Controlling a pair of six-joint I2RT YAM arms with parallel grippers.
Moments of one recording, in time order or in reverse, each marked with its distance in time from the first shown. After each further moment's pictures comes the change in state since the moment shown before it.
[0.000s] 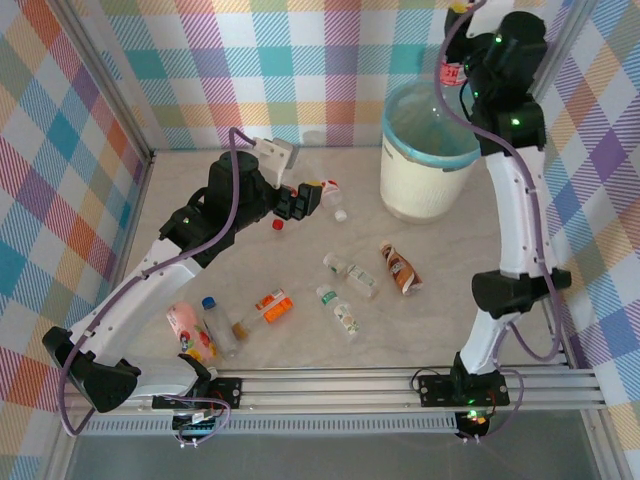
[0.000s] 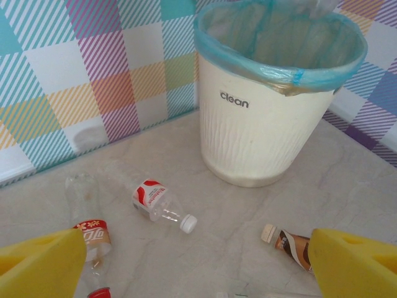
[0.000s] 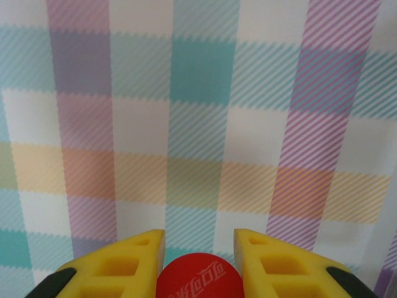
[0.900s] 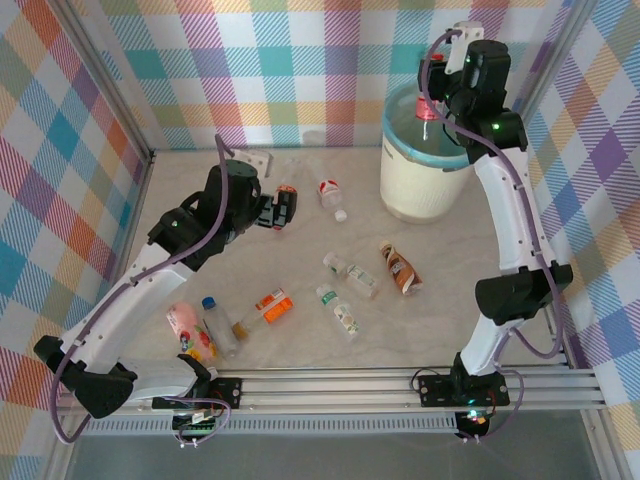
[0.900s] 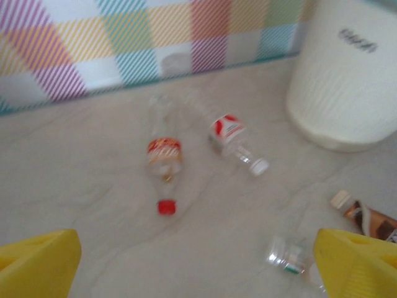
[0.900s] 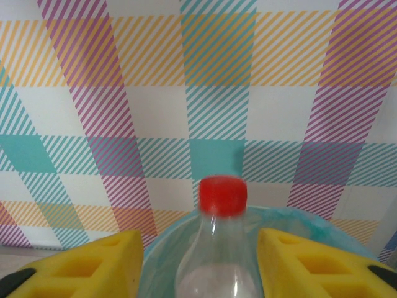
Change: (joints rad) left arm 0.003 -0.035 0.034 -0.327 -0.294 -0.179; right arm 0.000 -0.081 -0.273 -0.097 -0.039 0.146
